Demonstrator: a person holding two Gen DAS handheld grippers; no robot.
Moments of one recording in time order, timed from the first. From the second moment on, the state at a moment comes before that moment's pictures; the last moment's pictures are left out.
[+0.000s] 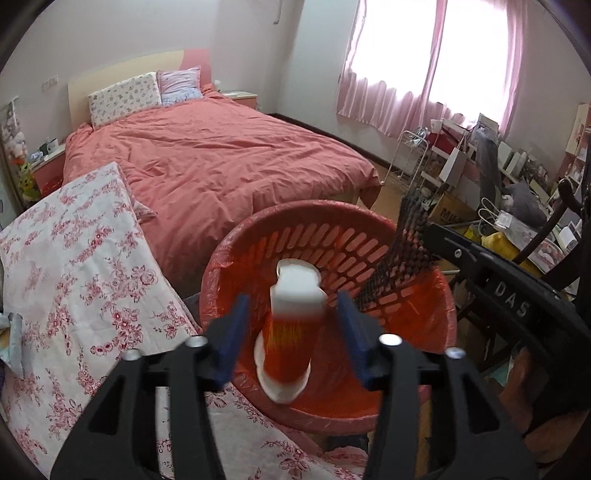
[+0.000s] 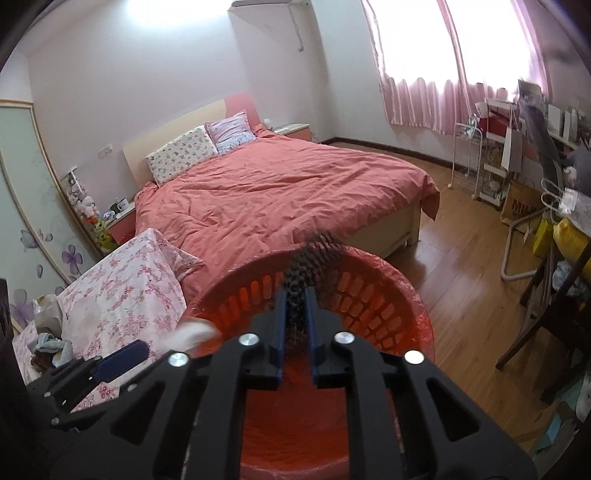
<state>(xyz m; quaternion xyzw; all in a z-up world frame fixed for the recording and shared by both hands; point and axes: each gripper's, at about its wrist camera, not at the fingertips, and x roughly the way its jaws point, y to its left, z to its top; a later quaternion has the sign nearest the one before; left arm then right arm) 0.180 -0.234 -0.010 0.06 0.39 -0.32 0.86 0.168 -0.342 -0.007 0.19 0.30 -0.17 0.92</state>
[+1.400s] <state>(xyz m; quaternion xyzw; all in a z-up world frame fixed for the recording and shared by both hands) 0.165 0.129 0.003 -0.03 0.36 0.05 0.93 0.184 -0.091 -0.017 0.03 0.35 -0.02 0.94</state>
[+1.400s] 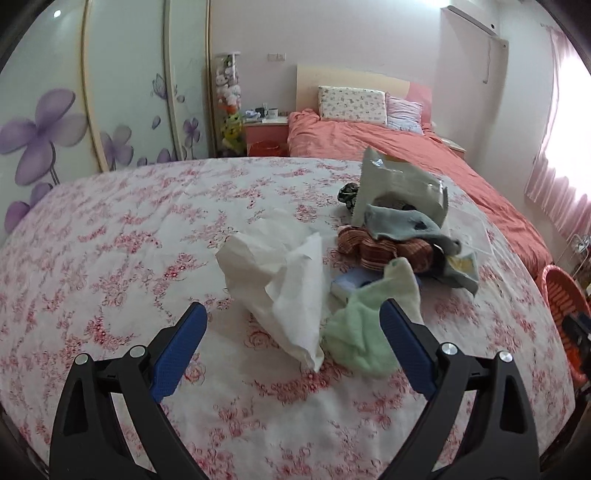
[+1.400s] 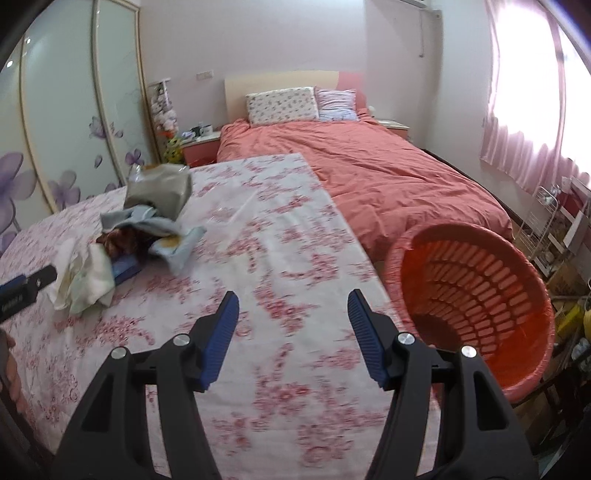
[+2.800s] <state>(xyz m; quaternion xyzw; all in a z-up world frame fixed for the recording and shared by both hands) 0.195 0.185 -0.008 -0.08 0.38 0.02 0.92 0.350 -0.045 -0.044 0.09 0.41 -0.01 0.91</state>
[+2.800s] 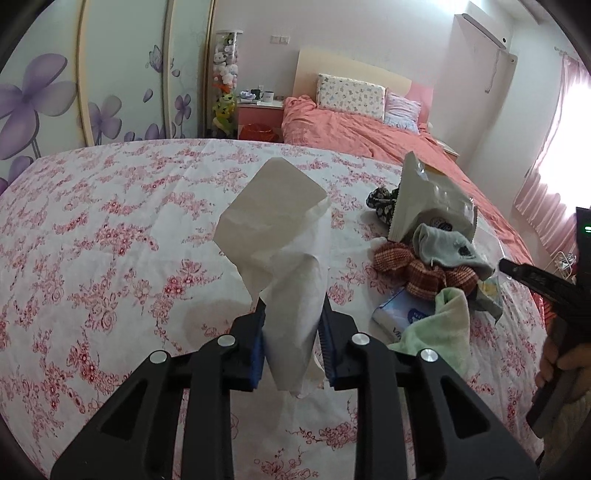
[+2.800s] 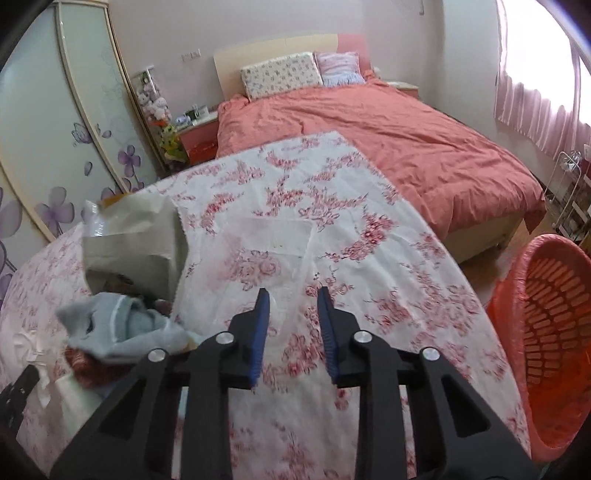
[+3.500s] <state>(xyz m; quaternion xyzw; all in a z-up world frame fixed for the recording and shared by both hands) 0.180 0.125 0.027 -0.05 0.34 -0.05 0.94 0.280 -0.098 -0.019 0.07 0.36 -0.05 0.93</state>
